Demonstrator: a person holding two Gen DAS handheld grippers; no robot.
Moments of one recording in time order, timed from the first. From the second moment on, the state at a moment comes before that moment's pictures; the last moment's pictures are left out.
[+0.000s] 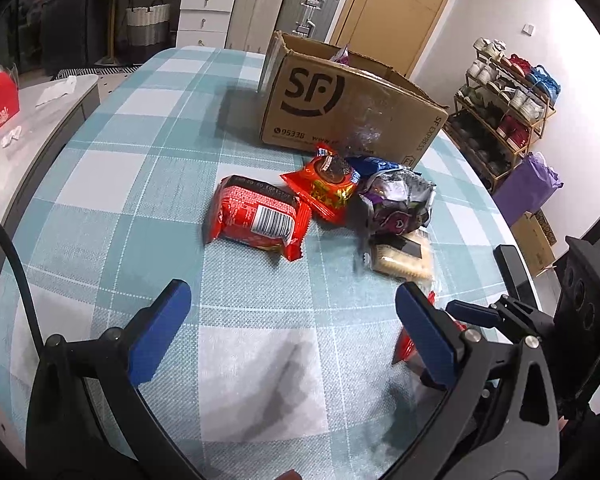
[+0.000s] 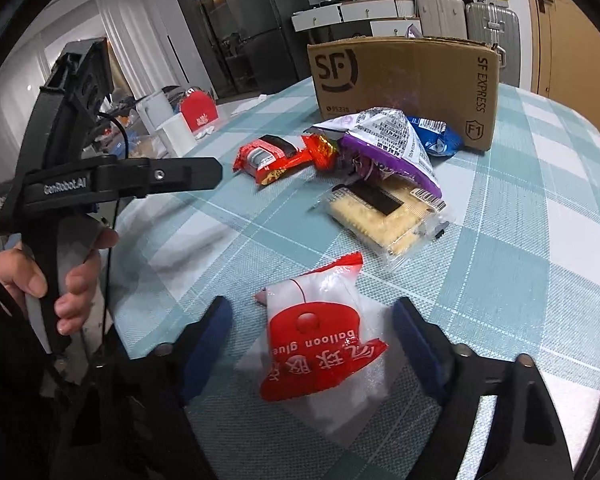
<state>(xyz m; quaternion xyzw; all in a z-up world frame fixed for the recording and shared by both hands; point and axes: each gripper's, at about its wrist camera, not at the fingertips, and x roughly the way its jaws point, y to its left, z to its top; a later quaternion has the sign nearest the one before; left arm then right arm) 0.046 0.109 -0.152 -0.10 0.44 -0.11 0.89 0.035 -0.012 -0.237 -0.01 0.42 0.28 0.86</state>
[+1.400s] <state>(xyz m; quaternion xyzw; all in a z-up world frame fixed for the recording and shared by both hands) 0.091 0.113 -0.160 -0.07 0.49 -0.08 0.87 0.012 -0.045 -0.204 0.00 0.36 0.22 0.91</state>
